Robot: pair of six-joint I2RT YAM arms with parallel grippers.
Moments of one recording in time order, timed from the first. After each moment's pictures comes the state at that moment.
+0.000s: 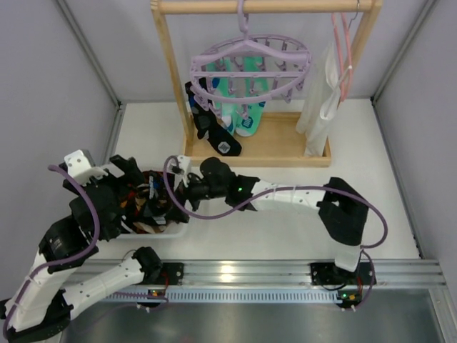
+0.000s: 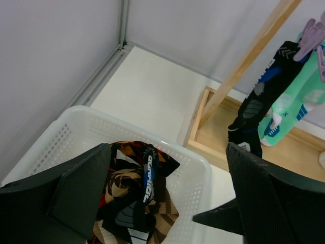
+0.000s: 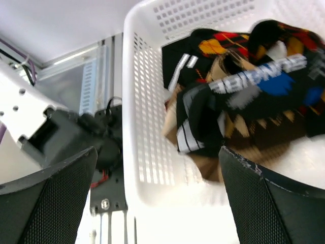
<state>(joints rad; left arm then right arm) -0.86 0.55 1.18 -0.86 -1.16 -0.50 1.15 1.91 1.42 0.19 -0.42 0.22</state>
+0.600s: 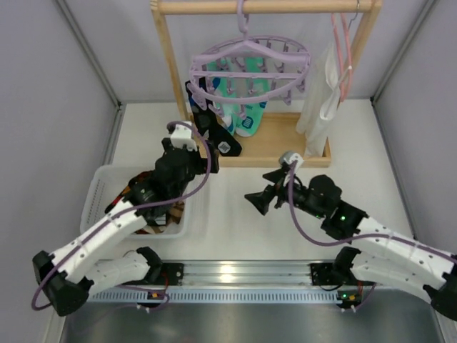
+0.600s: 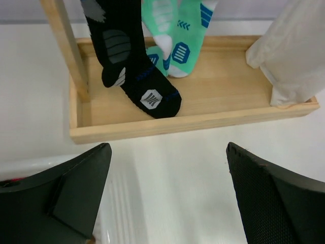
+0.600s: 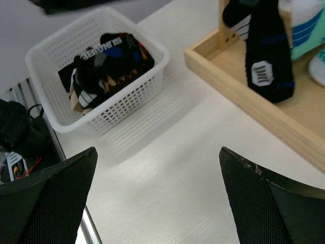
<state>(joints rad) -0.81 0.94 0.99 -0.31 -0.58 -0.35 0.90 0.94 0.62 0.18 -0.10 0.21</state>
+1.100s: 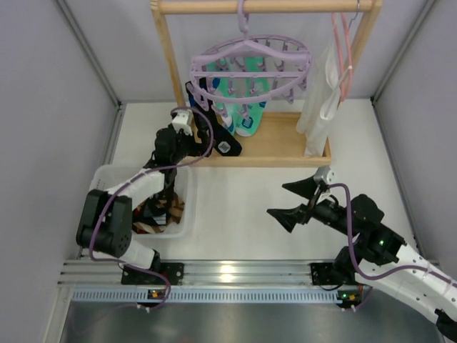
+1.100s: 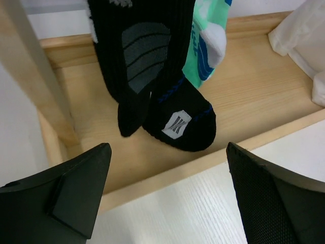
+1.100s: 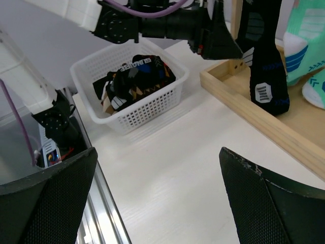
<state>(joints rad) -0.26 1.46 0.80 0.42 0.20 -0.20 0.89 0.42 0.54 -0.06 -0.13 0.20</state>
